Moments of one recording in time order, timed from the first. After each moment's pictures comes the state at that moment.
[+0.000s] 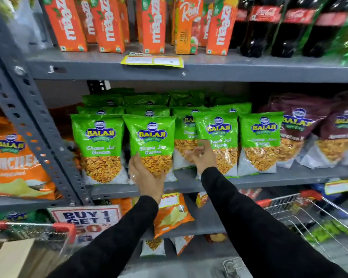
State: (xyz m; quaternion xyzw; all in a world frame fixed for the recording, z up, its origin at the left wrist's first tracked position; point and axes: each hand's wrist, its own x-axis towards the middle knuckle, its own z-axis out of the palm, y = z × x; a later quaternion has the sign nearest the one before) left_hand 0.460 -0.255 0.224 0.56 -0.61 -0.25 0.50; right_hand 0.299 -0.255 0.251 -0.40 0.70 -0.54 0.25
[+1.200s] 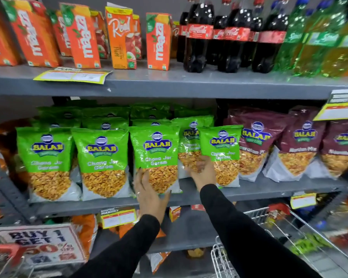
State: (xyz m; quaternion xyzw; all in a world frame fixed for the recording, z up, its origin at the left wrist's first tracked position) left_hand 0.322 -0.217 0.199 0.53 -0.68 -0.23 0.44; right_hand 0.169 -0.209 0.247 -0.37 0.73 -0.53 0.23
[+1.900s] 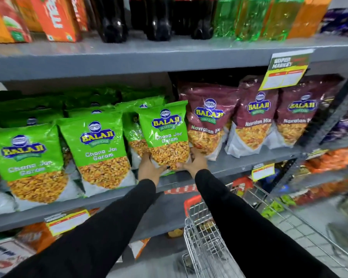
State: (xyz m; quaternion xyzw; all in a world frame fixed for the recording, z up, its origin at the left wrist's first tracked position) left_hand 0.187 -0.228 0.219 0.54 -0.69 -0.37 0.30; right_hand 0.049 -0.178 0.210 -0.37 0.77 -0.46 0.25
